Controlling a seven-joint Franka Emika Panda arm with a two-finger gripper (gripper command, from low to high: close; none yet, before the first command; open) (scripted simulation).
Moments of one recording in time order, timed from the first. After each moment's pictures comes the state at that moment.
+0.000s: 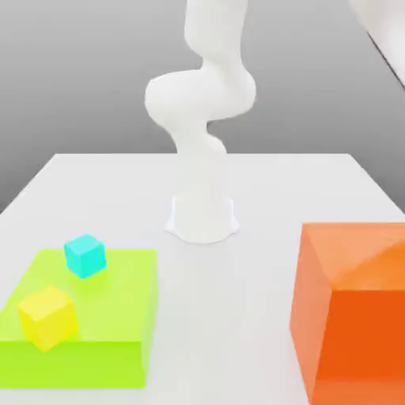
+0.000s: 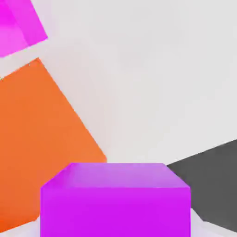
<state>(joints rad) 0.48 0.29 0.35 -2.01 -0.75 2.18 -0.62</state>
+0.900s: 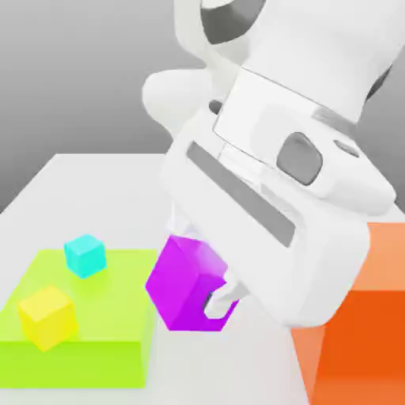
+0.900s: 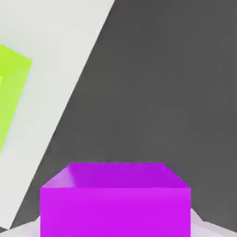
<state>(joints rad) 0.01 0.15 0.01 -1.90 -0.51 2.11 -0.89</state>
